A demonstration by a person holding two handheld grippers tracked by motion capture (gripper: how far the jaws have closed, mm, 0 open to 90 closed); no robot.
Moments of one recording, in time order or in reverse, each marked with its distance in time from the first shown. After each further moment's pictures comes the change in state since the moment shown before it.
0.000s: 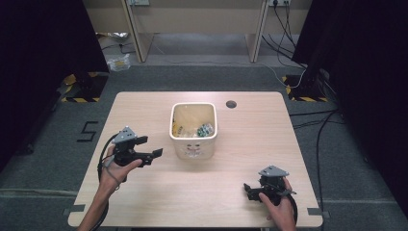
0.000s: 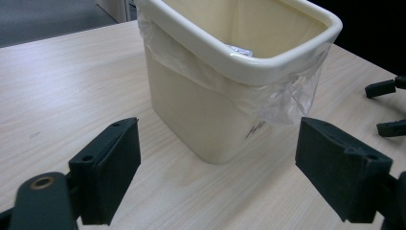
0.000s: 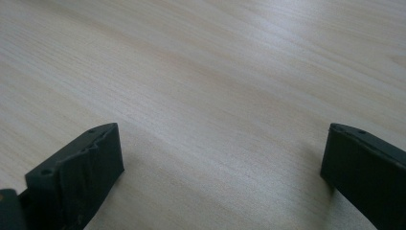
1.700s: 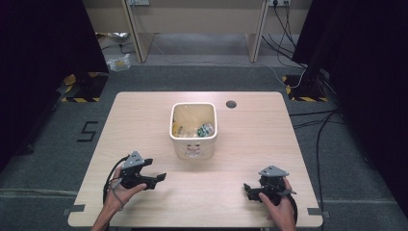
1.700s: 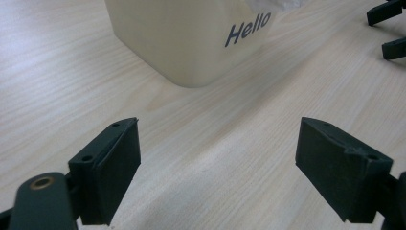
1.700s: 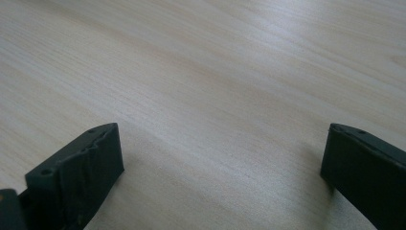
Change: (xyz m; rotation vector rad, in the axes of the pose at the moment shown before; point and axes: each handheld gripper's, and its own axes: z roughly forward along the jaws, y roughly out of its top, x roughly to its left) left arm -0.016 -0.075 0.018 0.089 -0.042 0.036; right arm 0.000 0.000 0.000 -0.001 -0.001 0.000
